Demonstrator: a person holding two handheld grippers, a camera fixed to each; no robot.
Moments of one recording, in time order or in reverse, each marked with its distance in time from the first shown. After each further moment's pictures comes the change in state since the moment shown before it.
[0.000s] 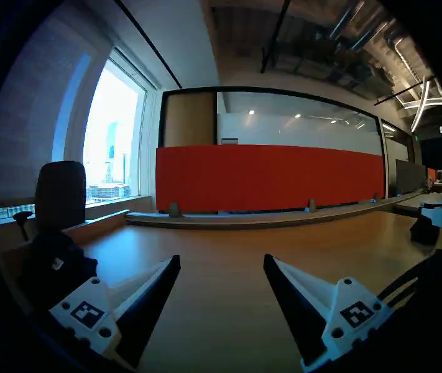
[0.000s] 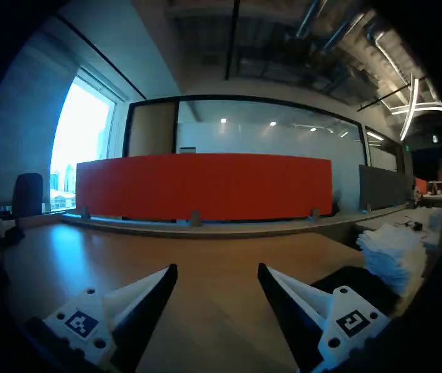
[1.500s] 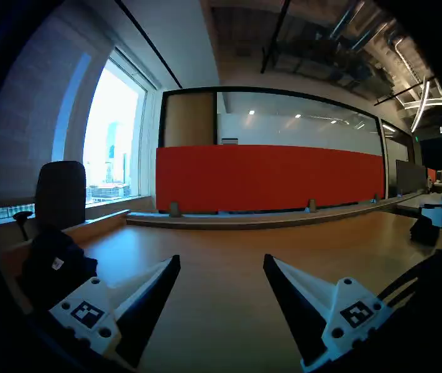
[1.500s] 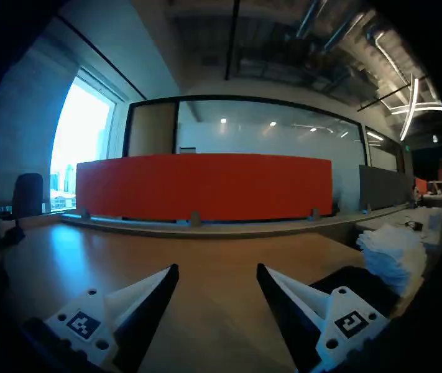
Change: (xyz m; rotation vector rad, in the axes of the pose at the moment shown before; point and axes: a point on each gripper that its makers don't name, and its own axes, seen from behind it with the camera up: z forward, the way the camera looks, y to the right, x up) left arm -0.001 0.000 0.001 0.000 0.001 -0.001; right arm 0.001 0.000 -0.001 0.000 0.000 0.001
